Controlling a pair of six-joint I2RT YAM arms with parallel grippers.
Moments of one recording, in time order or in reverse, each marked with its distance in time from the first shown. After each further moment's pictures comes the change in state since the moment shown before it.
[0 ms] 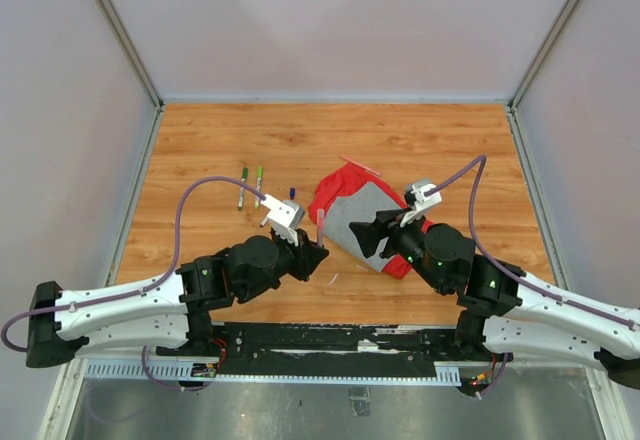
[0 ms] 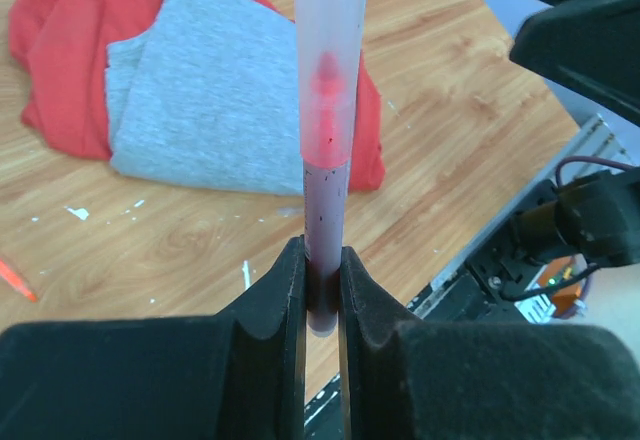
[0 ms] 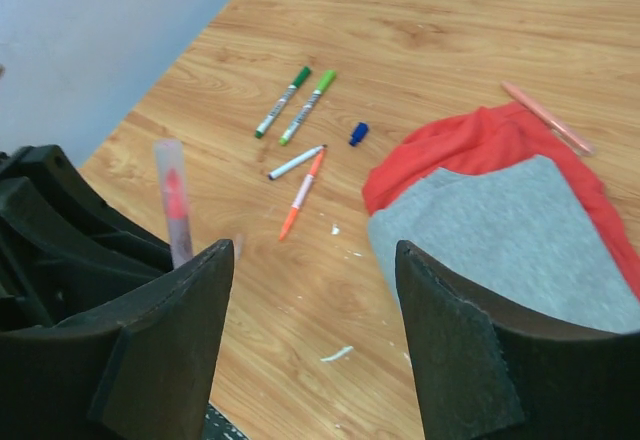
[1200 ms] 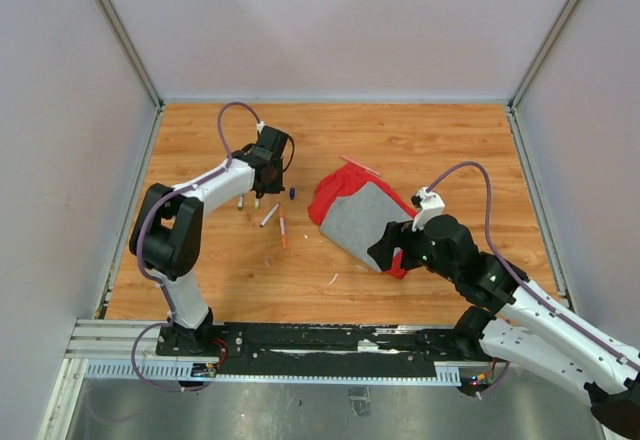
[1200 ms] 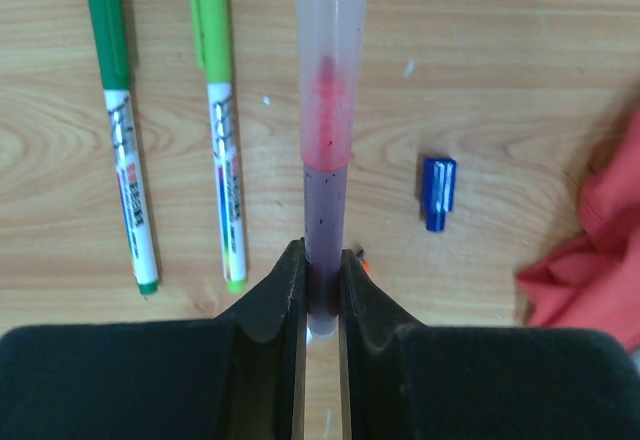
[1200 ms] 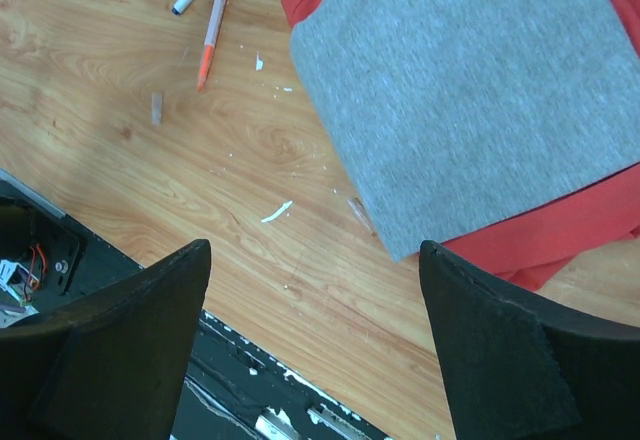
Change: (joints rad) left arm 0.814 0.919 0.568 -0.342 0.152 0.203; right arm -0.386 -0.085 -0.137 -0.325 -0.436 0.165
